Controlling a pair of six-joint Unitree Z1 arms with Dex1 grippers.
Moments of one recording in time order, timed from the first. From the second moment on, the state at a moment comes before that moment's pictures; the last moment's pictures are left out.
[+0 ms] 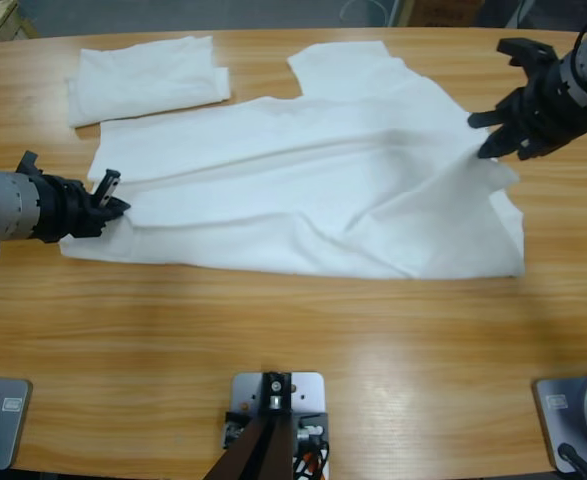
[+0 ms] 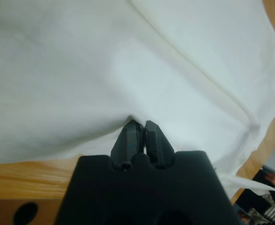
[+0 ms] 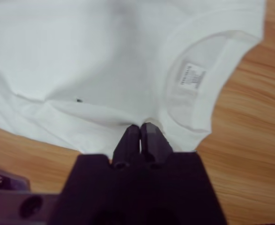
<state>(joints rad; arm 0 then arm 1) -0.68 1.54 -0.62 0.09 0.07 -1.45 0.39 1.68 -1.25 0.89 0.05 0.16</state>
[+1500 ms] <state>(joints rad) -0.72 1.40 -0.61 0.14 0.00 -0.75 0.31 1.77 -1.27 0.88 0.03 0.14</state>
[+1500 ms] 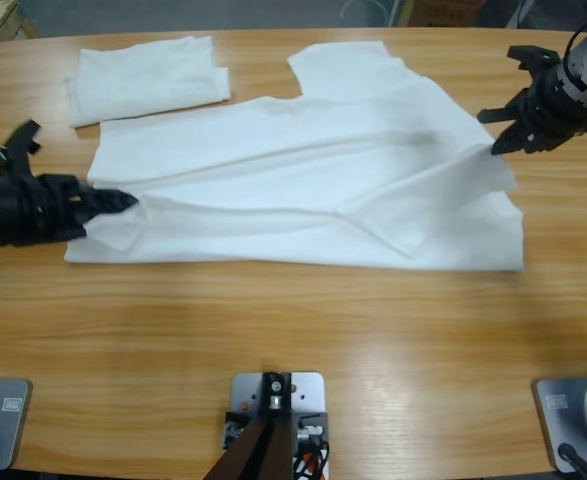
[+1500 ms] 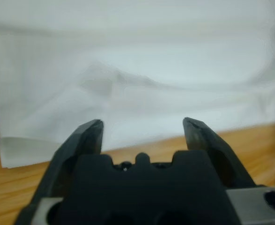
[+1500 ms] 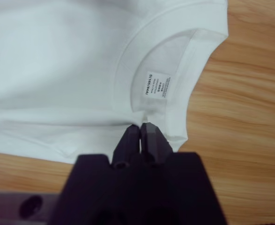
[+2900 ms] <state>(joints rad) -0.78 1.80 -0.87 0.53 0.44 -0.62 0.31 1.78 -1.26 0.85 0.03 0.13</state>
